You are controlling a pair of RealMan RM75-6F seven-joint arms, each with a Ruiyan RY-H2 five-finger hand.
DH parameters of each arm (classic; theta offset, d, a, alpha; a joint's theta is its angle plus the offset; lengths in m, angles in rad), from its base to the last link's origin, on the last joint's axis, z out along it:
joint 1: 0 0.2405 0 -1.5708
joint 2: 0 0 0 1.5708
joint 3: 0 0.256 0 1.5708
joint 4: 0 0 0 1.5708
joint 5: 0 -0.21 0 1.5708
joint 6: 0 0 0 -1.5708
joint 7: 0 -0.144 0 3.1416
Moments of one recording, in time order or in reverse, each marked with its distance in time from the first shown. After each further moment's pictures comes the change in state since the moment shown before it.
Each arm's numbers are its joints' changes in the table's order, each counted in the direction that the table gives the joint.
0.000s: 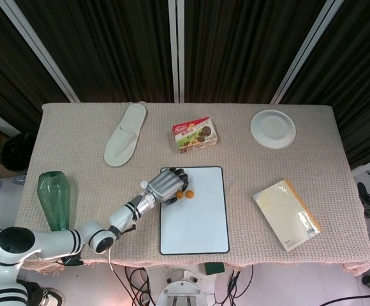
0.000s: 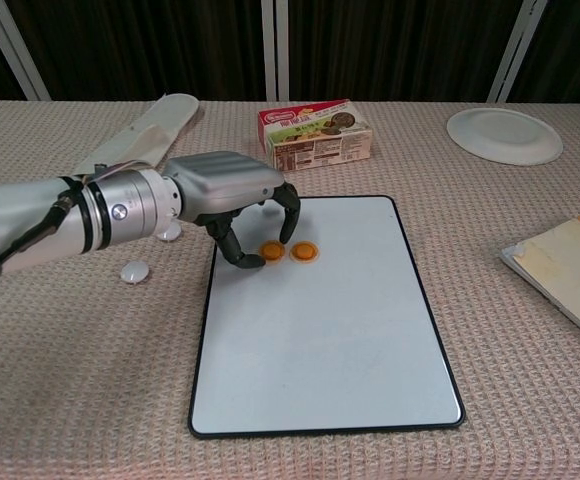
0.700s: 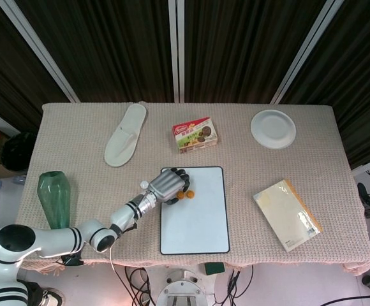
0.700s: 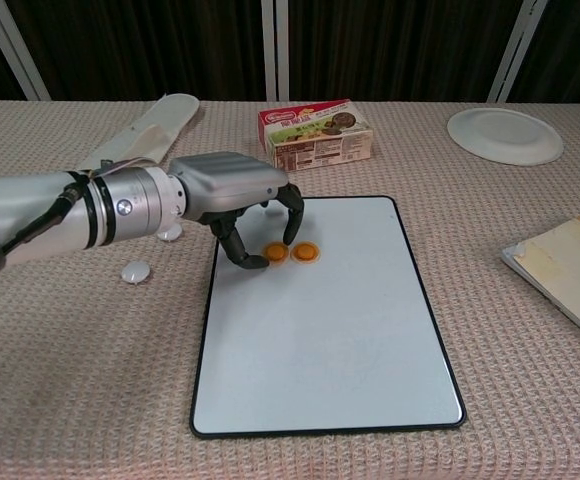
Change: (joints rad) left arm -0.024 0.008 0.006 0.013 0.029 -0.022 0.011; right arm 0.000 -0.008 -0.002 -0.013 -0.005 -0.006 -0.005
